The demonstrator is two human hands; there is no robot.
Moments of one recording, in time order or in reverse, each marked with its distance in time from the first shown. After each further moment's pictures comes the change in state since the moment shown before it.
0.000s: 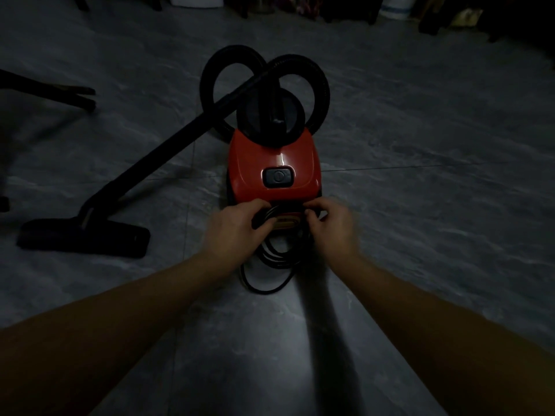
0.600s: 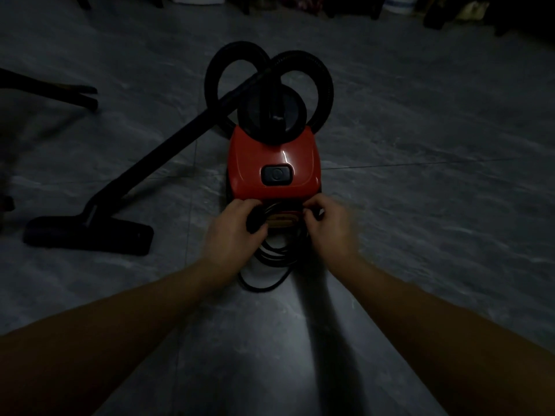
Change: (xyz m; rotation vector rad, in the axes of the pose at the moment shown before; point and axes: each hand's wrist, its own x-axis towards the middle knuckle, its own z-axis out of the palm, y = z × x) left_hand -0.011 -0.012 0.010 -0.102 0.021 -0.103; right_hand -0.002 -0.002 0.008 0.029 -0.005 -0.044
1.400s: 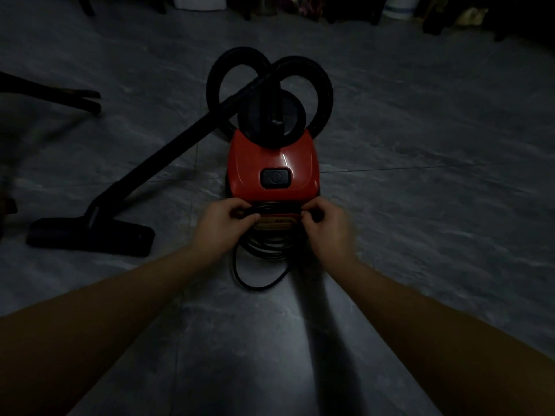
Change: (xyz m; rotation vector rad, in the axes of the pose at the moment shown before) left_hand 0.022 -0.004 -0.021 -0.194 -0.100 -0.245; right_hand -0.001 -0.009 -0.004 -0.029 0.066 0.026
